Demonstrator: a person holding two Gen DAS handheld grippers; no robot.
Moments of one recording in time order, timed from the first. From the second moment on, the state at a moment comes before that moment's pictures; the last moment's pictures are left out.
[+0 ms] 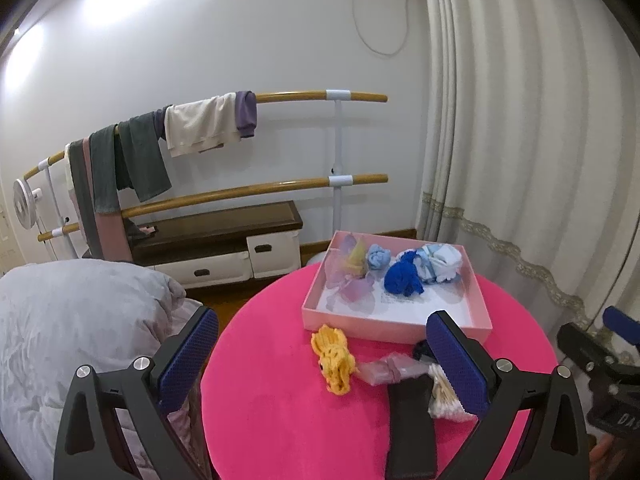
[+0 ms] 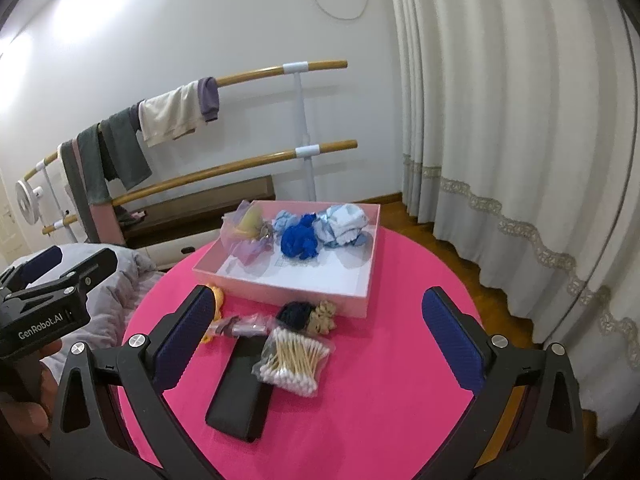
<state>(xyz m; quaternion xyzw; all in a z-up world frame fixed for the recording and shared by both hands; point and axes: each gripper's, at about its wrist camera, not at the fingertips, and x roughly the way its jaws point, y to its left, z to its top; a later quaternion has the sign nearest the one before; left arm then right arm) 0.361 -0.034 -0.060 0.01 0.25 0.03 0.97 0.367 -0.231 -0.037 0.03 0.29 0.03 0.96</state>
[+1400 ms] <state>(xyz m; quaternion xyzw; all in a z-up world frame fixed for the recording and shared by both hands) 0.368 -0.017 -0.078 -0.01 0.32 0.04 0.95 0.383 -0.254 -0.078 0.05 0.36 0.02 0.93</state>
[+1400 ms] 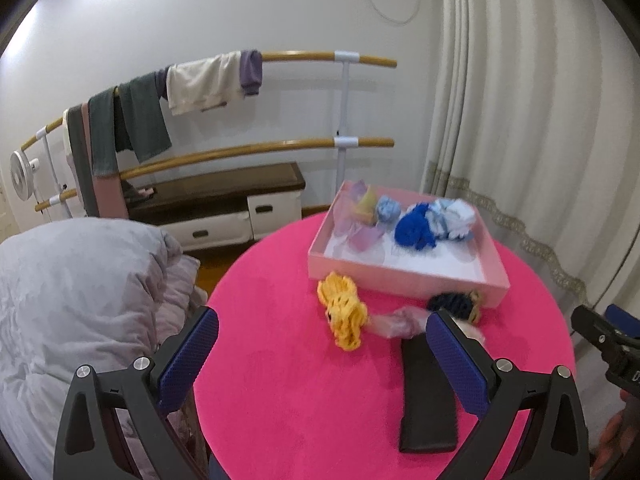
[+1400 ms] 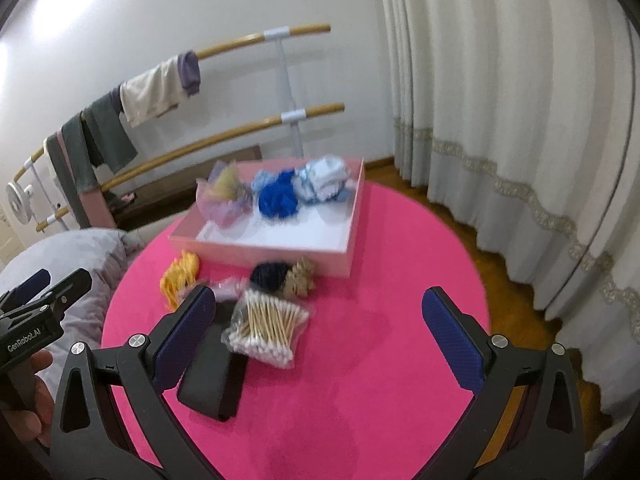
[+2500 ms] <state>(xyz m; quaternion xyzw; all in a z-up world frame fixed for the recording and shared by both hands) 0.501 0.003 -0.193 0.01 0.41 0.05 0.91 0.468 -0.230 -0.202 0.09 0.49 0.04 0.87</state>
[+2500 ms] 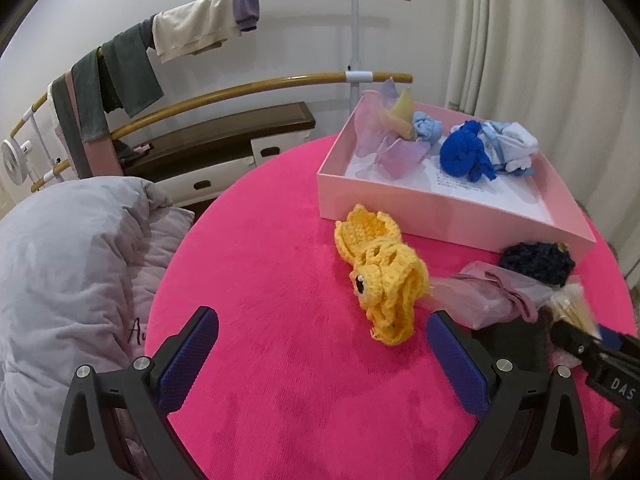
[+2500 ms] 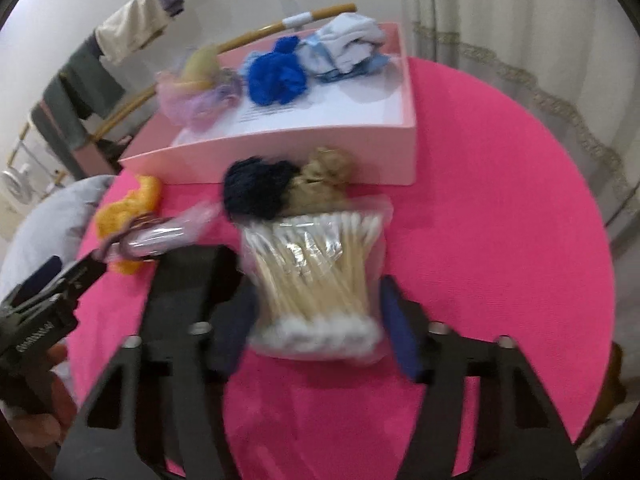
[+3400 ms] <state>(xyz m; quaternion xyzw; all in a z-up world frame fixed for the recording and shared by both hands) 0.568 0.005 -0.236 -0.02 0.43 0.00 0.90 0.466 -0.233 -0.199 0.04 0.48 0.05 0.88</state>
